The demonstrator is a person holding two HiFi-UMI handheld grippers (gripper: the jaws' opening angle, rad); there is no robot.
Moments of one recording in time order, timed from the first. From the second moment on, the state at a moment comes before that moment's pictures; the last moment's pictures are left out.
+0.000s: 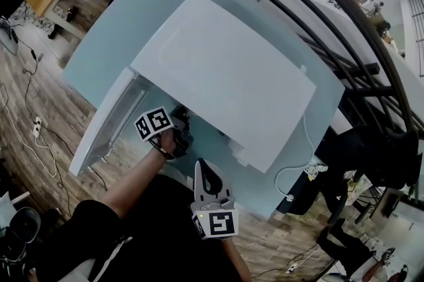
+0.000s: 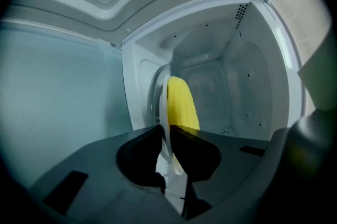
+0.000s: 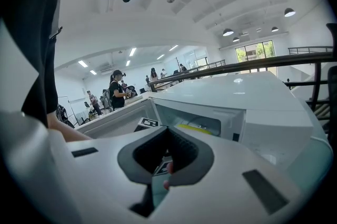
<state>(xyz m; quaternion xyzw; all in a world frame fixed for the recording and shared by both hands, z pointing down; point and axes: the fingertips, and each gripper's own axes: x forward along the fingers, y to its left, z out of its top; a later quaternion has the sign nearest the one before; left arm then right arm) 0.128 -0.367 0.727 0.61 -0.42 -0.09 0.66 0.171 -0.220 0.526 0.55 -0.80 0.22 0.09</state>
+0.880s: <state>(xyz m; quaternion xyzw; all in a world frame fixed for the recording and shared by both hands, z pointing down) 0.127 -0.353 0.731 0.65 -0.44 0.00 0.62 0.168 -0.217 0.526 0.56 -0.80 0.22 0.09</state>
